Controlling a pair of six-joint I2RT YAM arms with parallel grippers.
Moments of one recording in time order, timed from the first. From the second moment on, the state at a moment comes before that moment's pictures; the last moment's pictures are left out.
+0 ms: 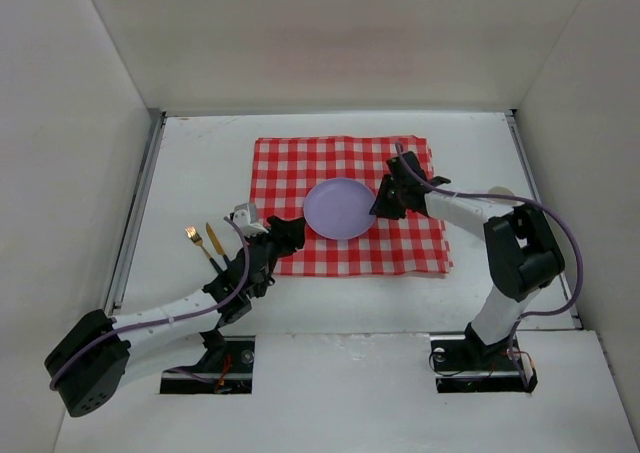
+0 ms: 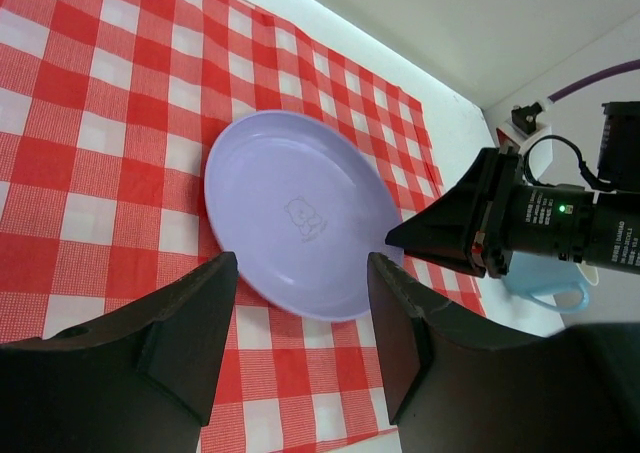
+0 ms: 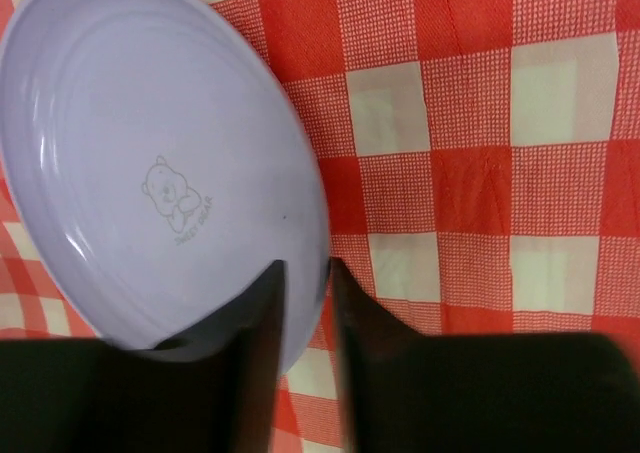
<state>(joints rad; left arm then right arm) -0.86 0.94 0.24 0.59 -0.60 -0.73 0.45 1.73 1.10 -0.31 -0.03 0.73</state>
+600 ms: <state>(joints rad) -0.90 1.04 0.25 0.62 -0.58 -0.73 0.23 1.10 1.10 -0.40 0.35 0.65</state>
